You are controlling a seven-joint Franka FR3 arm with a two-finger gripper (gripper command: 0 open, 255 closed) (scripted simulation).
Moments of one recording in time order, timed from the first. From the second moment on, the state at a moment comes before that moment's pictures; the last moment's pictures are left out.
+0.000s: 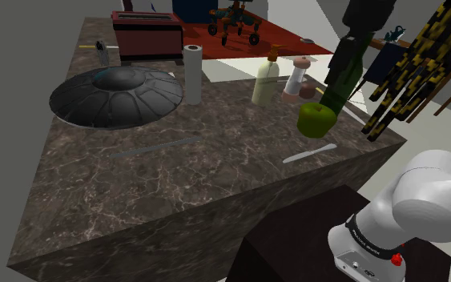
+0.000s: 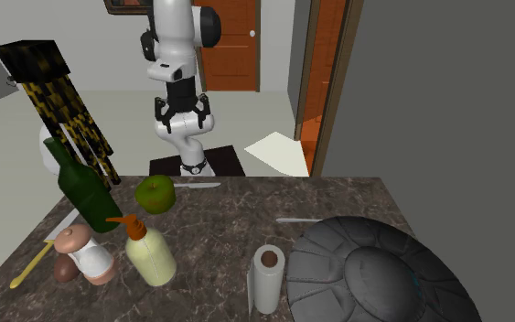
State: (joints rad) arm 0.02 -0.82 0.06 -2.27 -0.07 1.48 -0.12
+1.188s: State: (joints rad) arm 0.14 -0.28 0.13 -2.06 -0.08 1.76 -0.35
